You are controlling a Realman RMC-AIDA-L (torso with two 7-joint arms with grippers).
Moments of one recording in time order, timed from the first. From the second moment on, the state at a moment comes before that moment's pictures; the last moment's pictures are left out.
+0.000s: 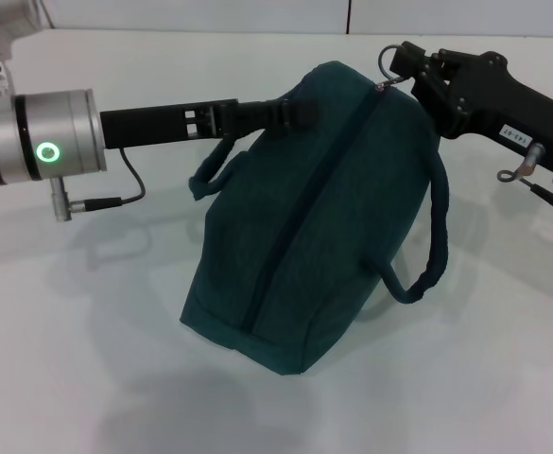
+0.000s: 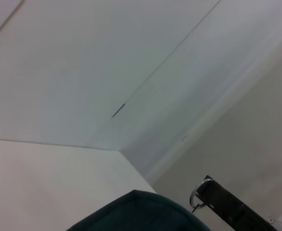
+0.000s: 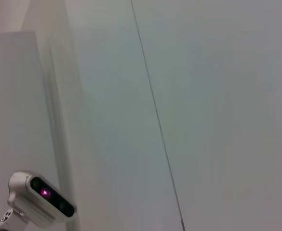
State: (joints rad) left arm -0.64 -2.04 0.79 0.55 1.76 1.56 -1.91; right arm 0.57 2.02 -1.50 -0.41 -0.72 -1.30 0.98
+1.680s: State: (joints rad) left arm -0.60 -2.06 0.78 0.58 1.71 1.64 -1.84; right arm 0.57 2.02 -1.50 -0.40 -0.68 -1.30 0.98
